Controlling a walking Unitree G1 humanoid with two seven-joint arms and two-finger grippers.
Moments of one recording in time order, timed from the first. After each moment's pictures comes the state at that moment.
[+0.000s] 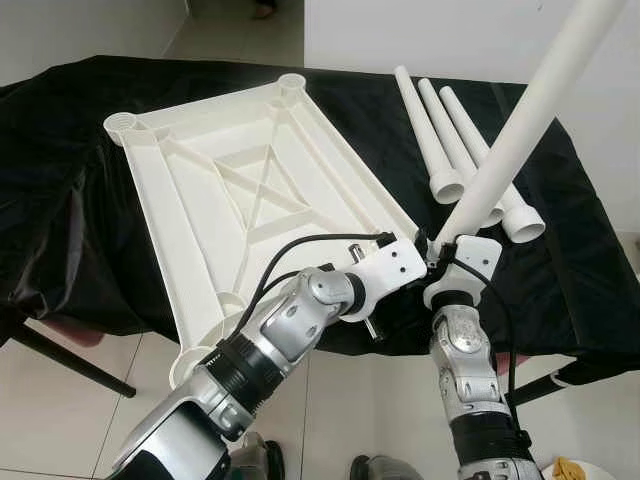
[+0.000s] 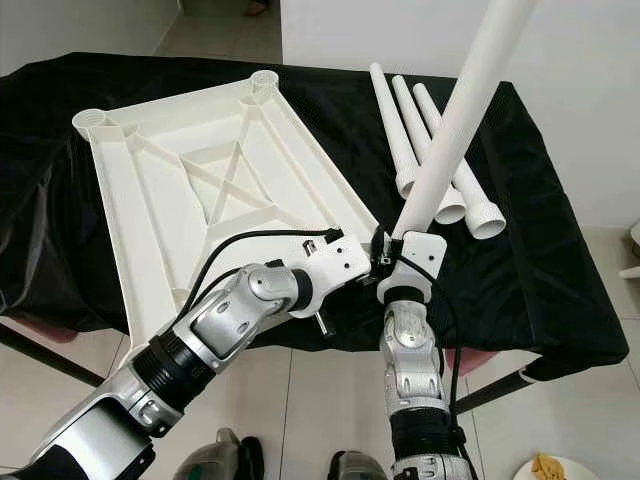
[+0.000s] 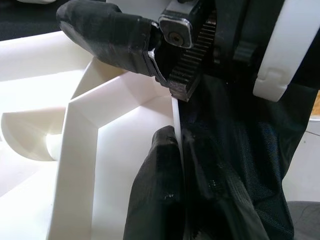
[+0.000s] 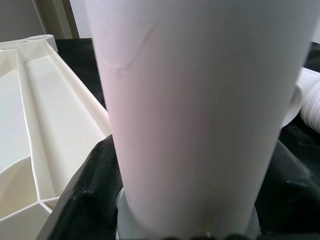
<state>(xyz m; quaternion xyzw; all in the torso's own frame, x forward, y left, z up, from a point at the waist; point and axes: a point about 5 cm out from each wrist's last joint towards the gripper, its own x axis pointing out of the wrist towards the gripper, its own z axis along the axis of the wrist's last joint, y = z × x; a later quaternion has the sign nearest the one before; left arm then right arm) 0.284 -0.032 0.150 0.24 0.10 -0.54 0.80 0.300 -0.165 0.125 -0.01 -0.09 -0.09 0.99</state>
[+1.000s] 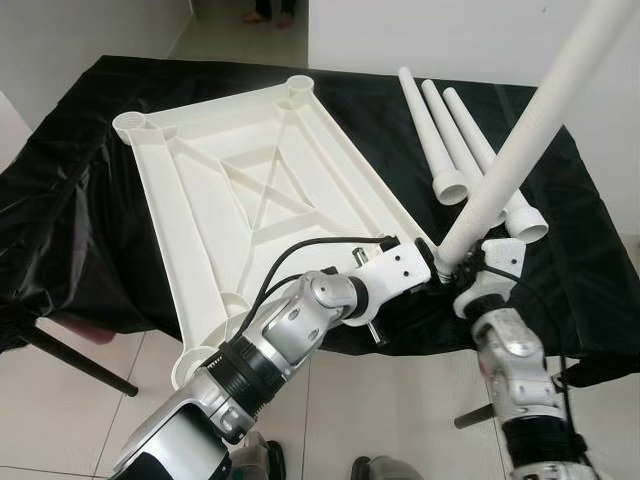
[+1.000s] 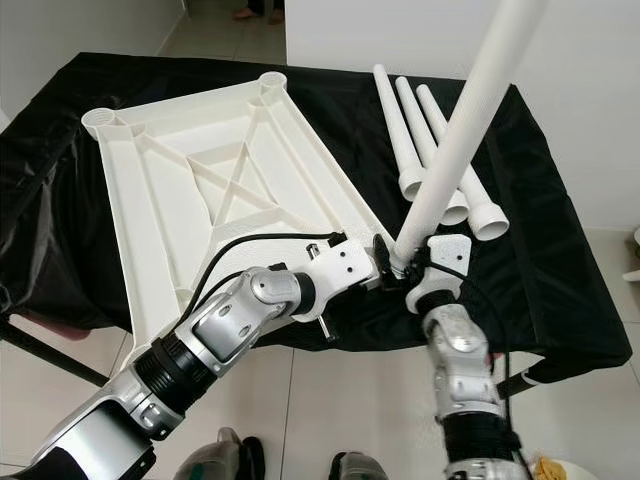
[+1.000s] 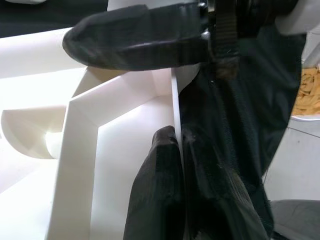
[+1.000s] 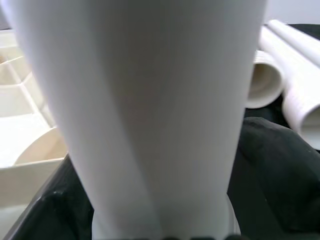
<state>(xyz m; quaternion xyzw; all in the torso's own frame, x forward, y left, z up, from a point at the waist) 0.280 -0.036 0.148 0.24 0.10 -0.55 0.80 0.294 -0.208 0.127 -0.05 -0.06 0.14 0.99</state>
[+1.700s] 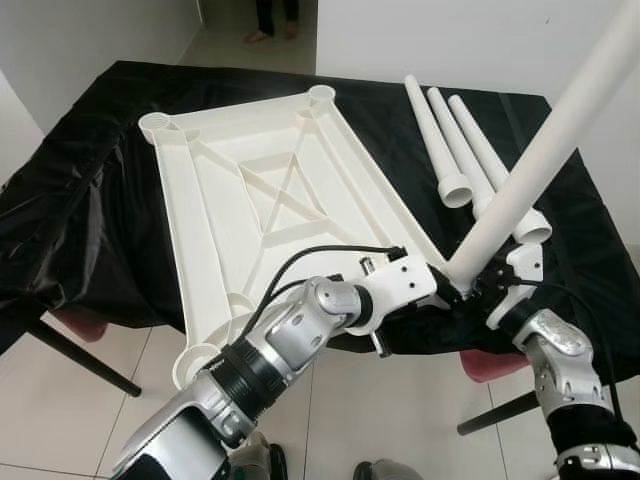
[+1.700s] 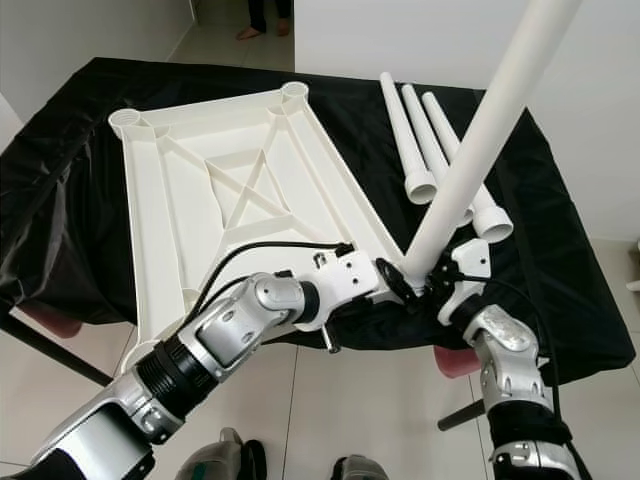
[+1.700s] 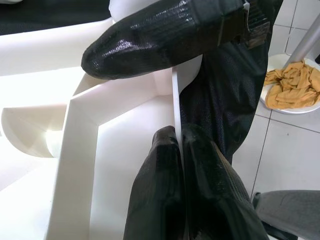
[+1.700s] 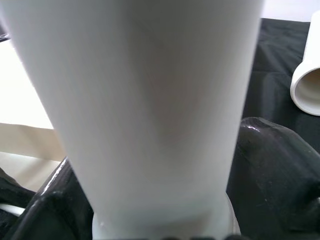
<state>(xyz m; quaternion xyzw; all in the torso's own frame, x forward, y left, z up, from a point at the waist) 0.276 -0.039 0.145 0.25 0.10 -0.56 0.79 0.293 -0.238 0.120 -0.08 -0.04 0.29 0.95</state>
